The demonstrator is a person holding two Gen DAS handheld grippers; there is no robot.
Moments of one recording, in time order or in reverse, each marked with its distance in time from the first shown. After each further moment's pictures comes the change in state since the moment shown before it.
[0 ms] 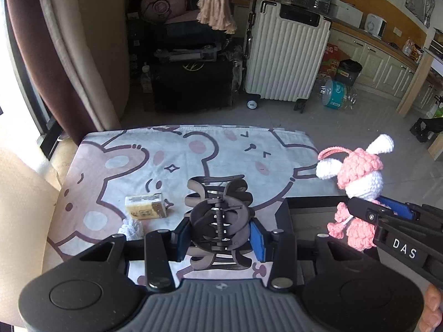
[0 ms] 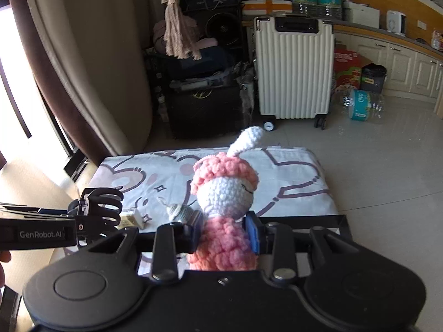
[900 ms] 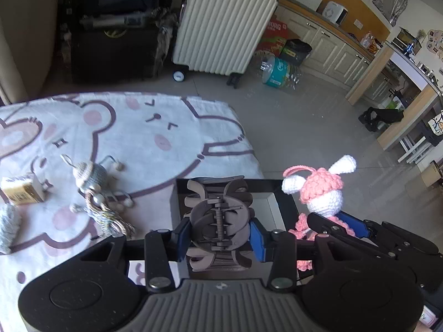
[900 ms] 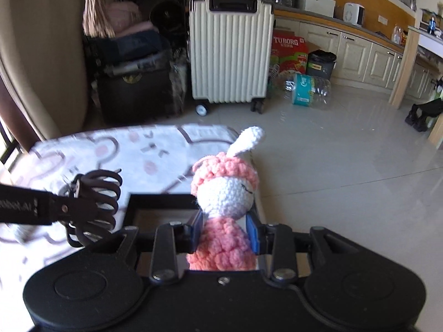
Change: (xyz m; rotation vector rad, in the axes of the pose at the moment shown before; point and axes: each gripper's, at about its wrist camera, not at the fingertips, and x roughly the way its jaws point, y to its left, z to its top) left arm 0.097 -0.097 -0.016 -0.029 0.102 -0.286; right arm 0.042 -0.110 -0.042 -0.004 0.053 -0.218
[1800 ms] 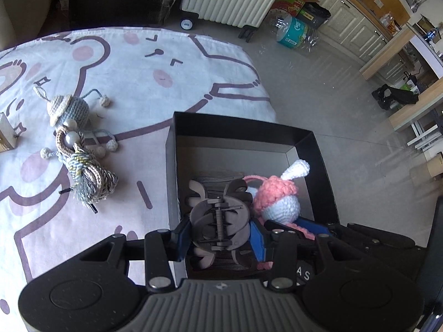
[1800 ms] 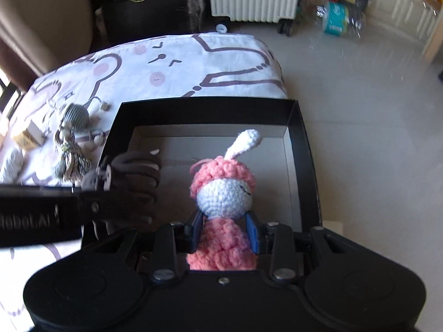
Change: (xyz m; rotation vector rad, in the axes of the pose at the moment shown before) left arm 0.072 0.015 -0.030 -0.069 0.171 0.004; right arm 0.083 0.013 -0.042 0.003 0.315 0.111
